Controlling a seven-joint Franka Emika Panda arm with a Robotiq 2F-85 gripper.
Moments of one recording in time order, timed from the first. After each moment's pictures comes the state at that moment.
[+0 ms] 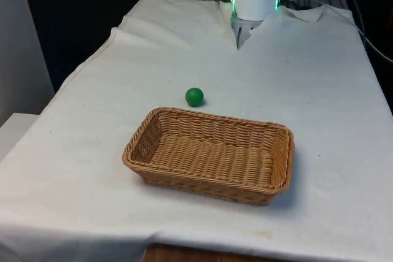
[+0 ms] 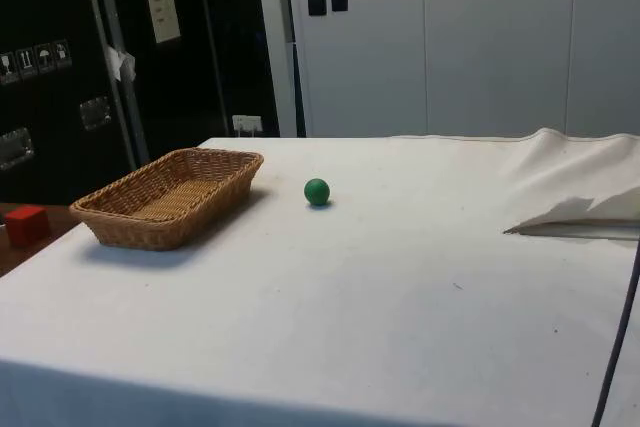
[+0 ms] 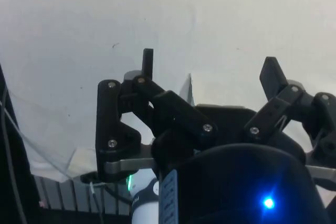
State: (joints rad) arm 0.49 -0.28 -0.53 -2.28 -0.10 2.07 0.02
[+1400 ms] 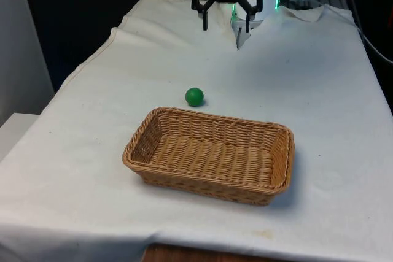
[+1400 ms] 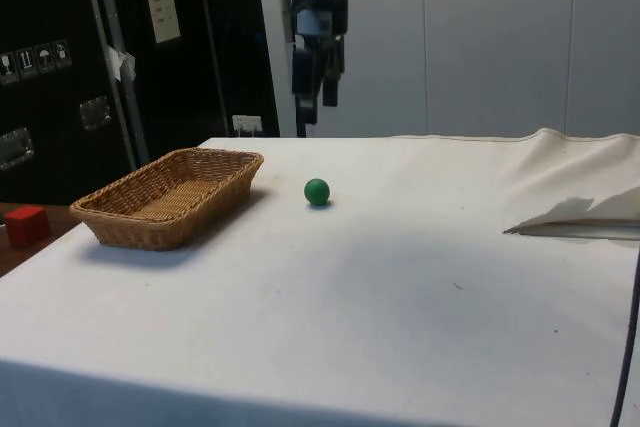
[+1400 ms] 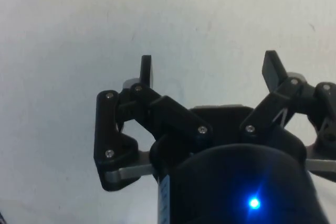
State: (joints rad) arm 0.47 0.02 -0.58 -2.40 0.03 2.53 -0.12
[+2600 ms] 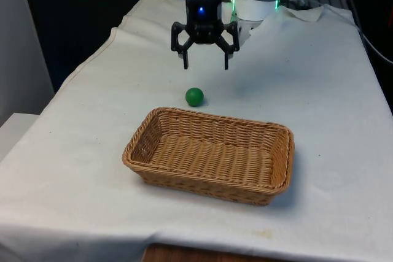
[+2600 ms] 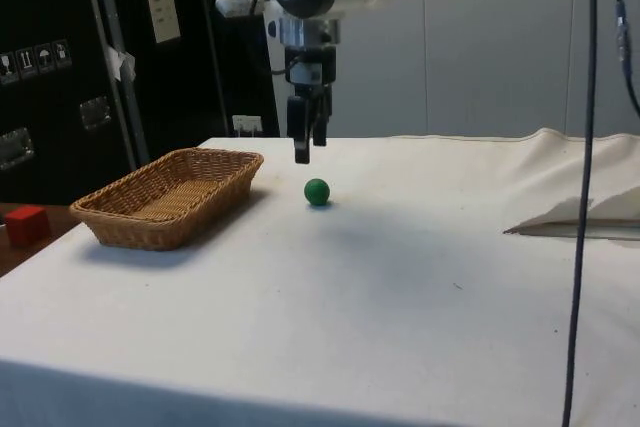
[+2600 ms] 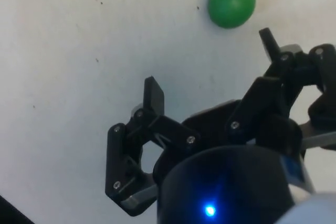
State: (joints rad) arm 0.44 0.34 -0.60 -2.25 0.44 2.58 -0.54
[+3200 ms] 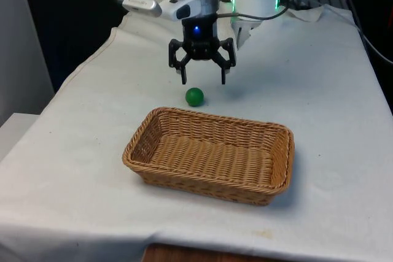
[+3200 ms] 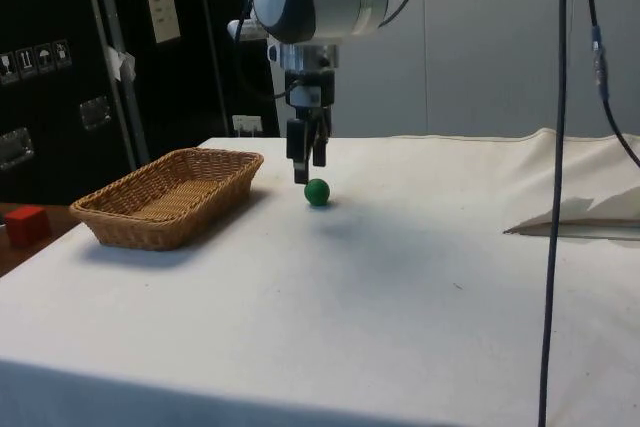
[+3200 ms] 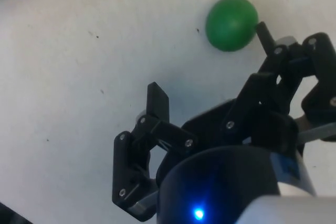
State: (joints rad) arm 0.43 0.46 -0.60 -2.19 0.62 2.57 -0.67
